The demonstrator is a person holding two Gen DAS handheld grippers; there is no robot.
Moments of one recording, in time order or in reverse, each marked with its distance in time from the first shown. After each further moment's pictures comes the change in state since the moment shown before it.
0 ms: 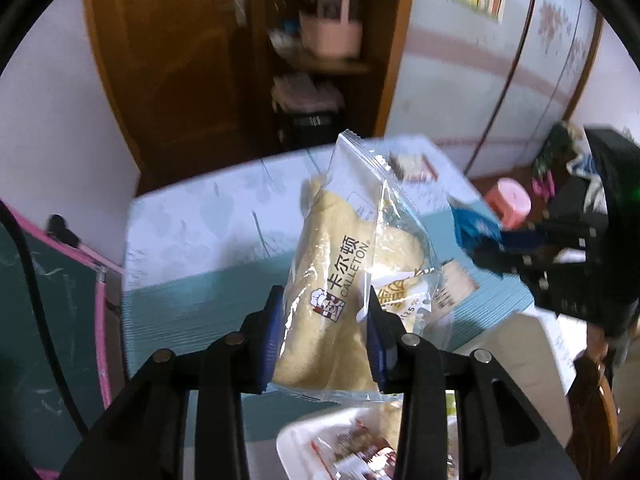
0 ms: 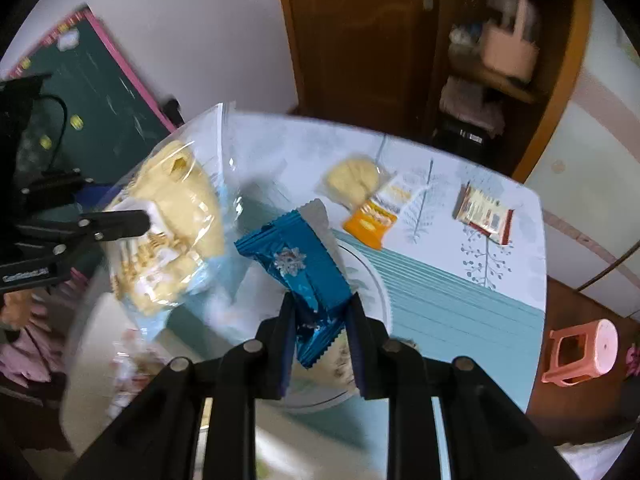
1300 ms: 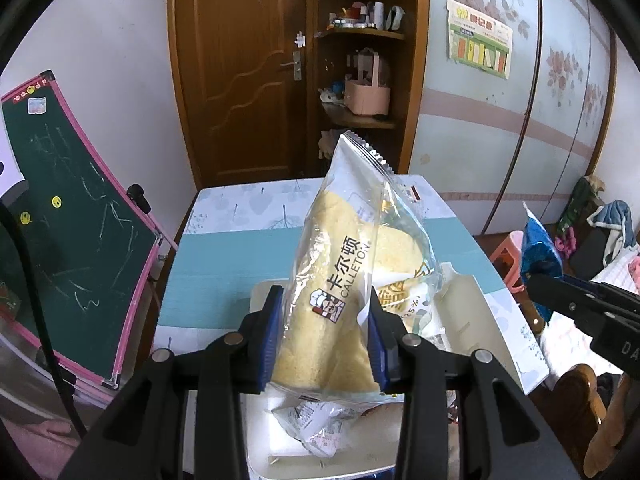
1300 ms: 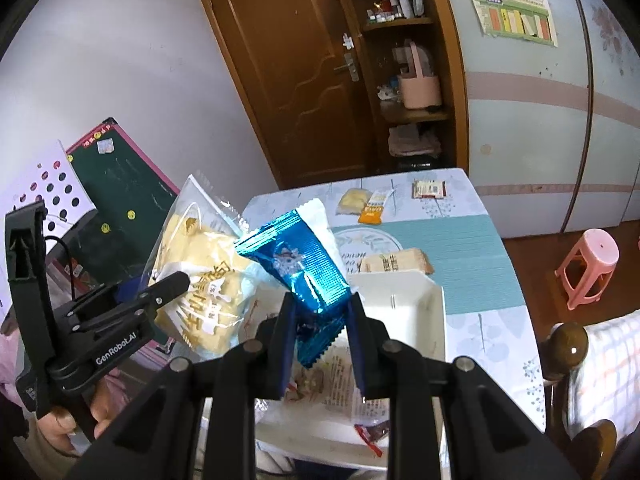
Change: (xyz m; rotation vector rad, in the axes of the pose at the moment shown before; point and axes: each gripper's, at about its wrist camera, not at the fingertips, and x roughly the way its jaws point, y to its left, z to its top) left arm -0.150 -0.092 -0.148 -0.120 -0.201 0.162; right arm -0.176 0.089 -0.156 0.294 -0.293 -0.038
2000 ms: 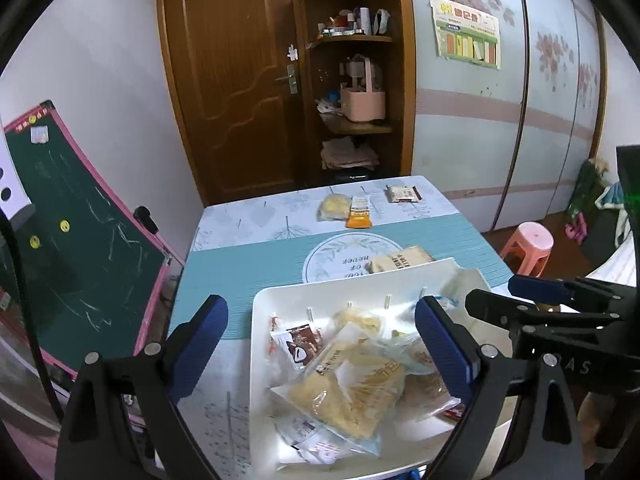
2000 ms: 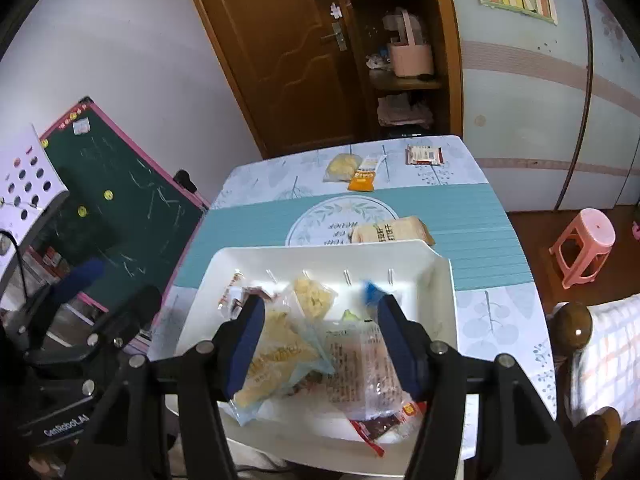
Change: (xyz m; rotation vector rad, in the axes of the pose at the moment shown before) left arm 0.000 -0.020 -0.013 0.085 -0.052 0.052; right arm 0.043 0.000 -0.011 0.011 0.100 -0.050
